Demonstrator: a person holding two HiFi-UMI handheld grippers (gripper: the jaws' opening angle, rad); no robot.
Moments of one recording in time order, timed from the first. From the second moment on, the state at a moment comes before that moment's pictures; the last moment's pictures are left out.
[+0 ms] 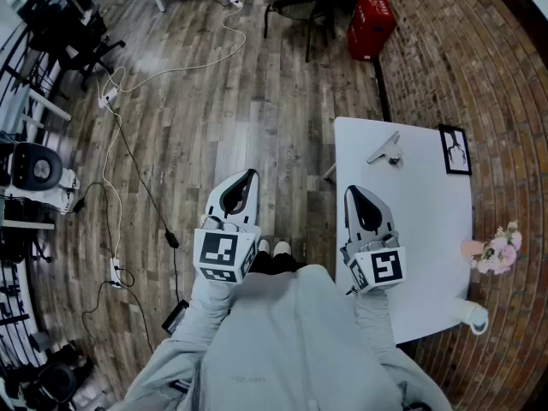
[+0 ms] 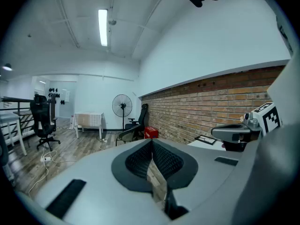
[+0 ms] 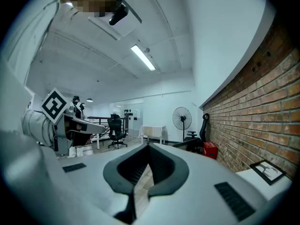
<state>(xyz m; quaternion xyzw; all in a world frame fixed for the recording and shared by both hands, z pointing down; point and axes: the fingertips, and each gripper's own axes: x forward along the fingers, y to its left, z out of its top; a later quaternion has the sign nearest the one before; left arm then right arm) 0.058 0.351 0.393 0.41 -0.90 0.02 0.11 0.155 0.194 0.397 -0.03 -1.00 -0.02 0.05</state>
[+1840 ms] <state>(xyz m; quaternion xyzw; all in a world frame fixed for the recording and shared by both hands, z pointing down) -0.208 0.314 0.395 0.48 -0.87 0.04 0.10 -0.053 0.144 0.403 0.11 -0.99 -0.01 0.08</state>
